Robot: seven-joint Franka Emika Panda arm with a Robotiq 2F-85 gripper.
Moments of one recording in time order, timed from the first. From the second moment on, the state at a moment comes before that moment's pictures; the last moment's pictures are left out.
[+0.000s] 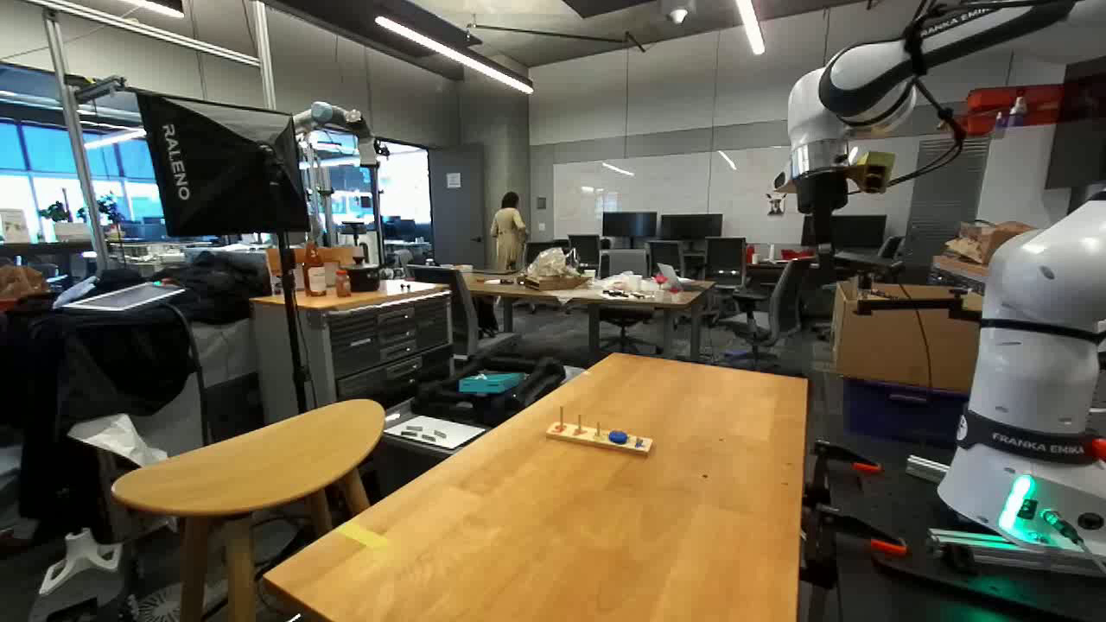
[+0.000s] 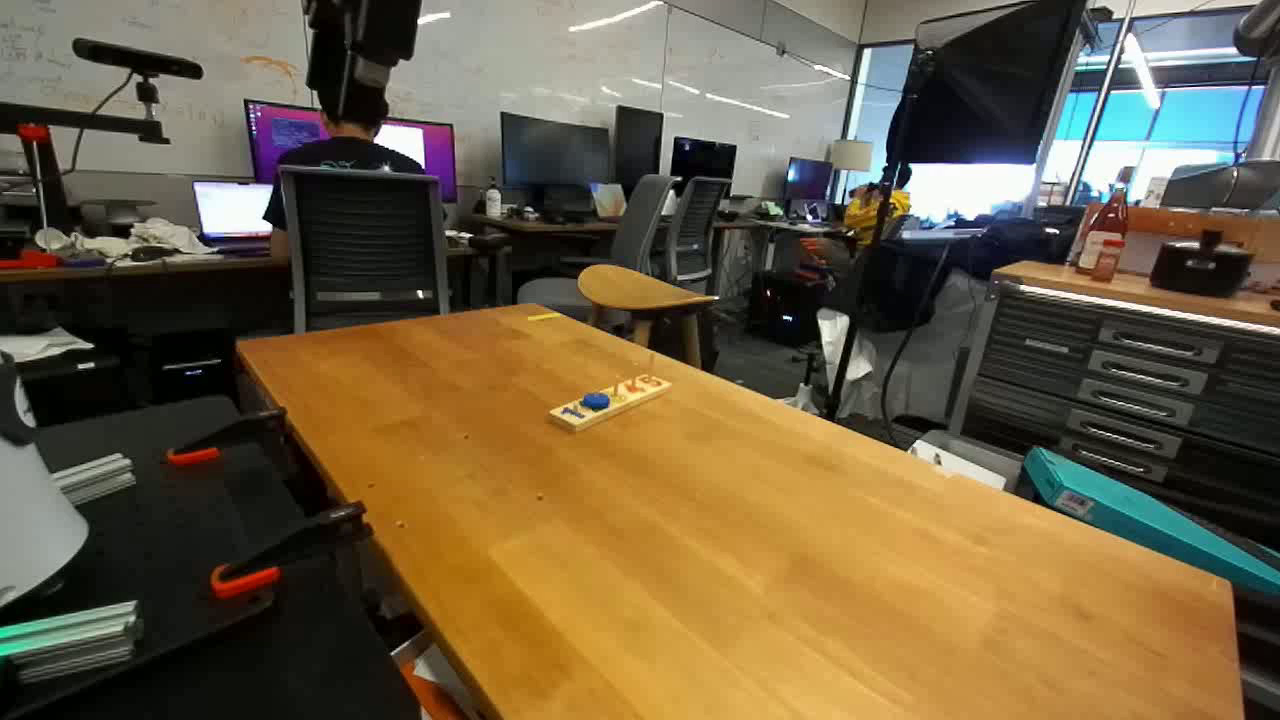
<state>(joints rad) -0.12 -0.78 -0.30 -2.59 -0.05 1.61 -0.27</state>
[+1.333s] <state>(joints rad) 0.02 -0.15 -0.06 -2.50 0.01 2.36 -0.13</state>
